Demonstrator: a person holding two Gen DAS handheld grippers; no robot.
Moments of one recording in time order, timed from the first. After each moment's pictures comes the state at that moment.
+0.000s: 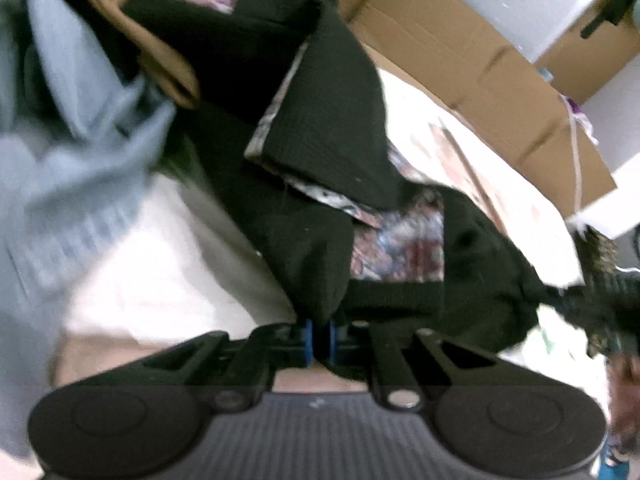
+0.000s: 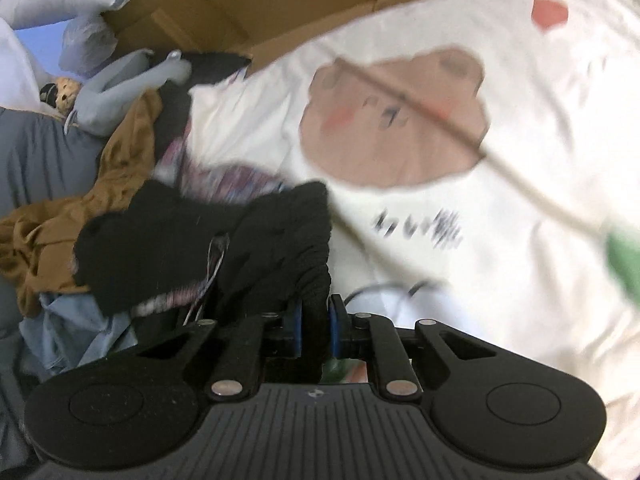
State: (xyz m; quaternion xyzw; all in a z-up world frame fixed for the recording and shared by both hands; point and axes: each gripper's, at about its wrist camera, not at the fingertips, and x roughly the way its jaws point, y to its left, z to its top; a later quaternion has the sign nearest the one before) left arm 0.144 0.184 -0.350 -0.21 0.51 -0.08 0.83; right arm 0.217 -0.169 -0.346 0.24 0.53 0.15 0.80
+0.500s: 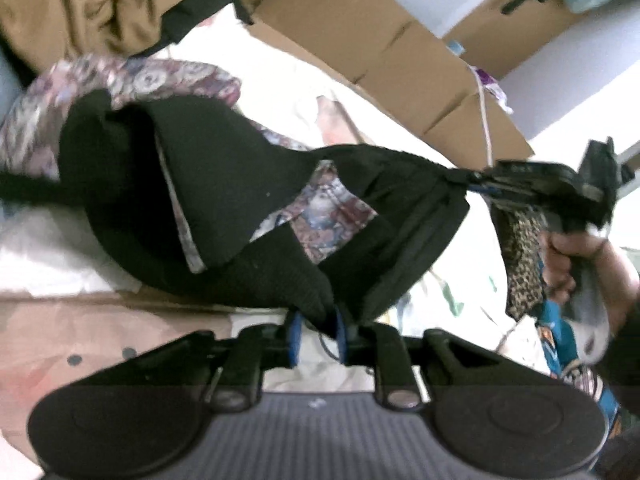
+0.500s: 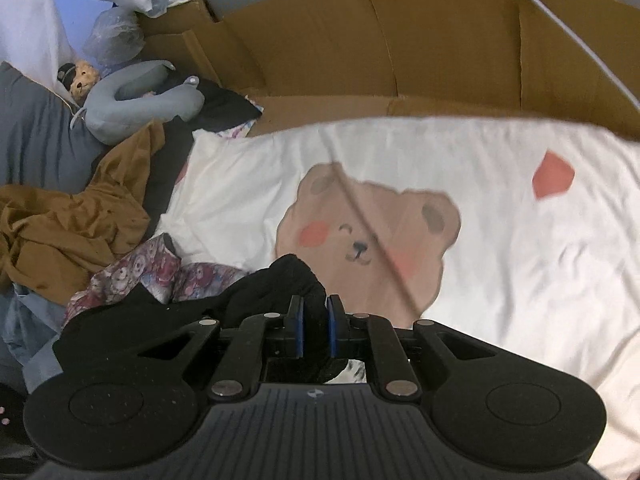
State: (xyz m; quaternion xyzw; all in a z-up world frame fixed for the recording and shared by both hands) left arm 0.124 0.155 -0.320 -0.21 0.50 -0.19 0.82; right arm 0.279 -0.203 -0.289 0.10 0.48 0.18 0.85
